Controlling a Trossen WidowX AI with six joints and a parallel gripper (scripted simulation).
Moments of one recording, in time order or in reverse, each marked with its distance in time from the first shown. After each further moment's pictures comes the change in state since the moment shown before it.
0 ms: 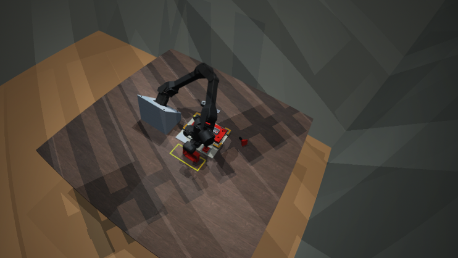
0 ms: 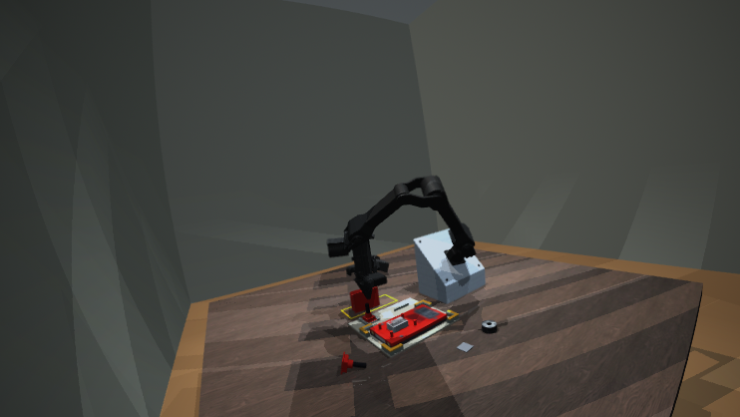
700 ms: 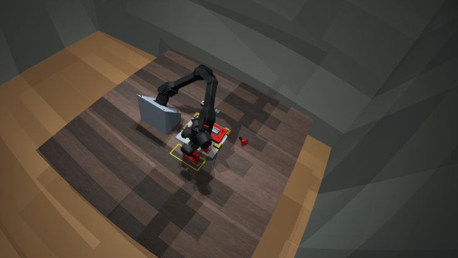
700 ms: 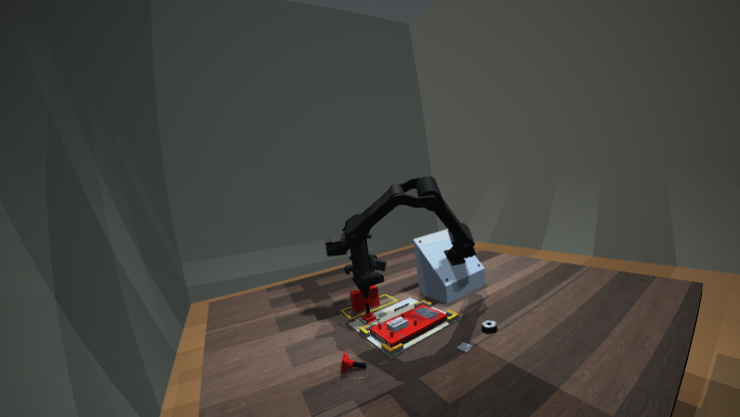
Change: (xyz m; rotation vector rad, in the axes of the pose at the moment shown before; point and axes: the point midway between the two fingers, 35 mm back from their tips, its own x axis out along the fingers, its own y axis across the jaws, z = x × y) arm 0.000 0.017 -0.001 0.001 0.000 0.000
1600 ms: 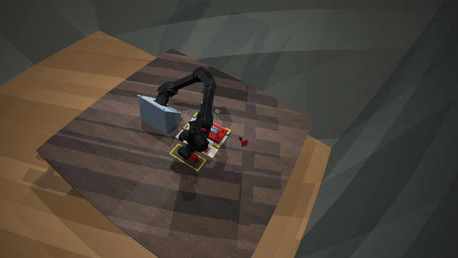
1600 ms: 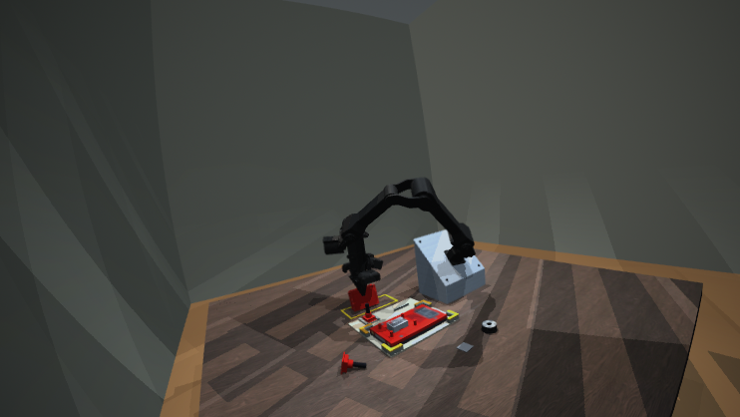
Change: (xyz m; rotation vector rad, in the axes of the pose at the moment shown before) arm -0.001 0.022 -0.001 -0.001 0.002 0.002
